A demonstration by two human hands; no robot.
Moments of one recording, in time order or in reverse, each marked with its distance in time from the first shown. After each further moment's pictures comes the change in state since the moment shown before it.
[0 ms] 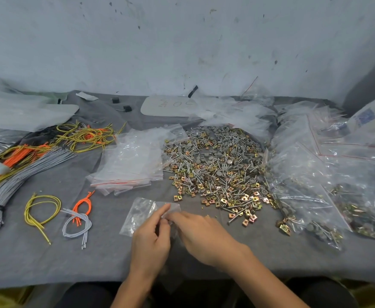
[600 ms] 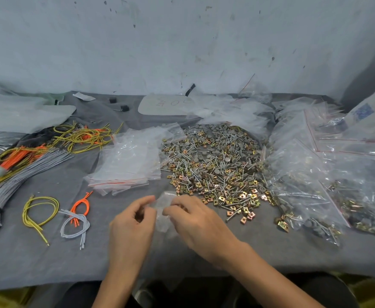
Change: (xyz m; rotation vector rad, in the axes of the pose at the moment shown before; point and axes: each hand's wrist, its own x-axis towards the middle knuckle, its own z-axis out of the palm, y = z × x) left_hand 0.019 0.039 -0.035 0.050 0.104 -0.106; right_hand -0.004 -0.003 -0.012 0.014 0.344 -0.193
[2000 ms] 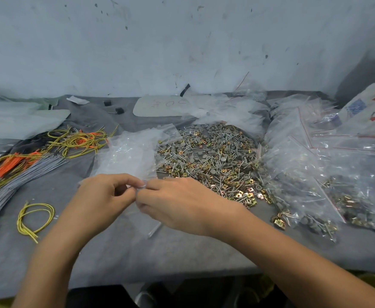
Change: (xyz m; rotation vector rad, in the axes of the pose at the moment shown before) left_hand 0.055 0.079 -0.068 0.383 -0.374 0.328; right_hand 0.064 -0.027 -0.063 -0.143 -0.200 -0.232
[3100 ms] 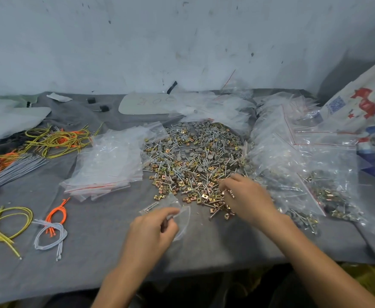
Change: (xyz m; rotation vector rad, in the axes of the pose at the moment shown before) left_hand -0.029 0.005 0.135 -0.134 0.045 0.069; right_hand -0.132 0.103 0.036 -0.095 0.019 0.792
